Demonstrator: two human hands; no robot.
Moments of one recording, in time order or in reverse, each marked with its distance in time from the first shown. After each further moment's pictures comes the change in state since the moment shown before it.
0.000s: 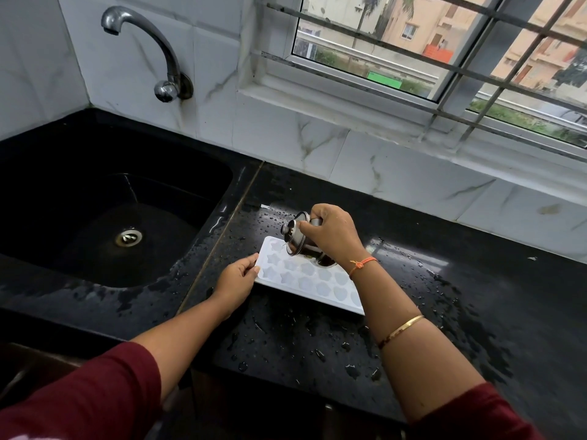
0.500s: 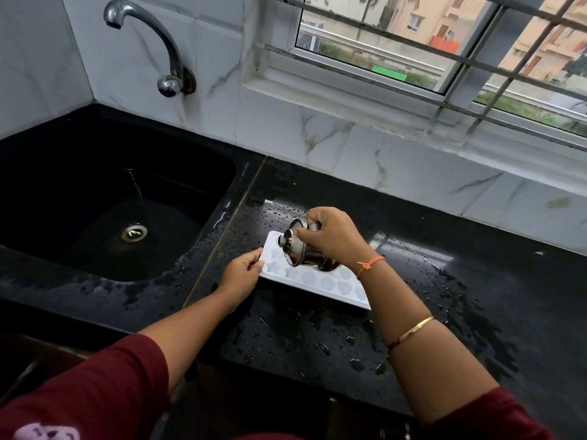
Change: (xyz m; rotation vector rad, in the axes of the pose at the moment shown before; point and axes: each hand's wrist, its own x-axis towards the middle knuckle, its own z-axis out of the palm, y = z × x) left_hand -0.002 0.001 -0.002 0.007 -0.001 -0.002; right_hand -0.011 -0.002 -0.005 -0.032 -0.200 -0.064
